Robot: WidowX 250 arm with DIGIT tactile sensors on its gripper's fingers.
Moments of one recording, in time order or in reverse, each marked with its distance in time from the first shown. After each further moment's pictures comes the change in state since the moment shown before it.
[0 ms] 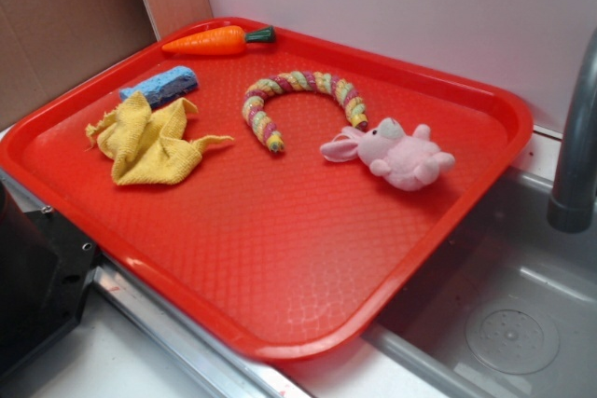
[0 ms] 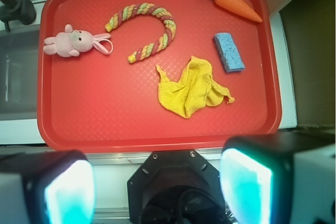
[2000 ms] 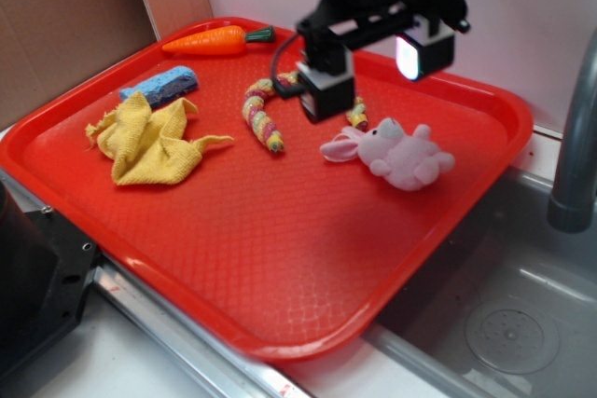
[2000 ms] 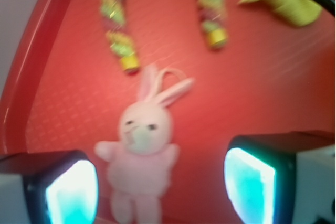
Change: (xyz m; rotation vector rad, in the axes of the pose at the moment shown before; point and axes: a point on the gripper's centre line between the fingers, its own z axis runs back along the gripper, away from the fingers) arm 0.128 -0.127 -0.185 0.121 0.007 1.229
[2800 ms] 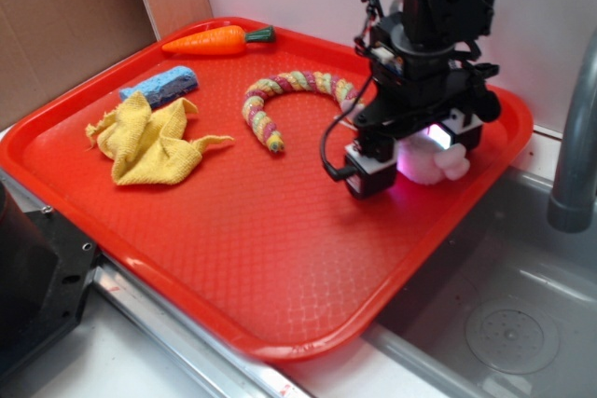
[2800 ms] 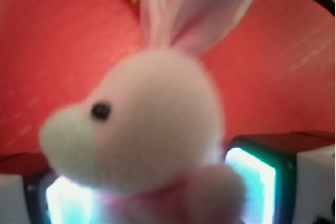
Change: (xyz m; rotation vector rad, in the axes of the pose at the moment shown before) arm -0.012 -0.014 -0.060 0.050 -0.038 0.038
